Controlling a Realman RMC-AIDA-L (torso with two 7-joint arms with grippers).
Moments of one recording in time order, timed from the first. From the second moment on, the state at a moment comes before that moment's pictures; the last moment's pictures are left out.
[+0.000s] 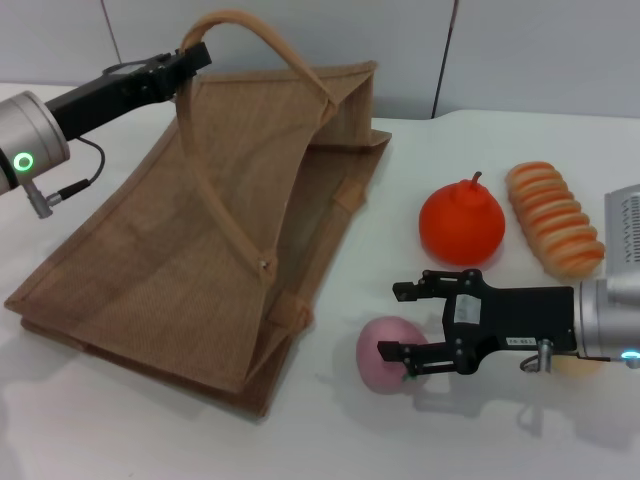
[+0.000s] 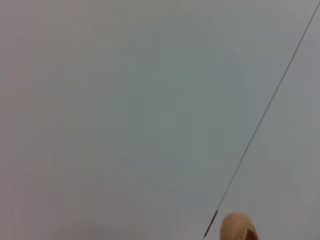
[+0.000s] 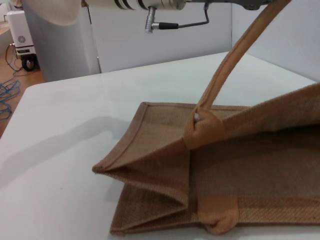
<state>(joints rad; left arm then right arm) -0.62 -1.97 0.68 0.41 -1.65 -1.24 1.65 0.87 1.99 1.14 -0.11 -0.73 1.36 -2.29</state>
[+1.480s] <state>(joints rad) -0.63 -1.96 0.64 0.41 -1.66 -1.24 1.64 0.91 2.01 1.05 -0.12 -0.73 1.25 -2.23</state>
